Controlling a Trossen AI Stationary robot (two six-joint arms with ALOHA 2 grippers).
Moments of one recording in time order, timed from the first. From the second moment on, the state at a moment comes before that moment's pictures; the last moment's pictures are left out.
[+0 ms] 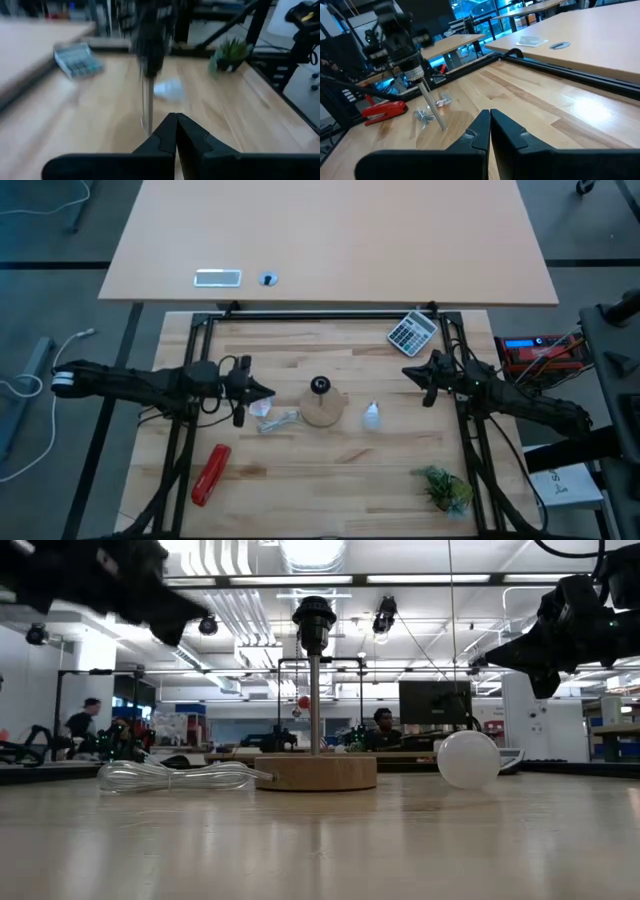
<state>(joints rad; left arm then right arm) 0.01 0.71 0.39 0.13 0.02 -0.01 -0.33 0.08 0.03 0.01 -0.05 0.35</state>
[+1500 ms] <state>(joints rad) -0.09 0.90 0.83 -0.22 0.21 -0.20 -0.22 0.26 0.41 -0.32 -0.32 0.23</state>
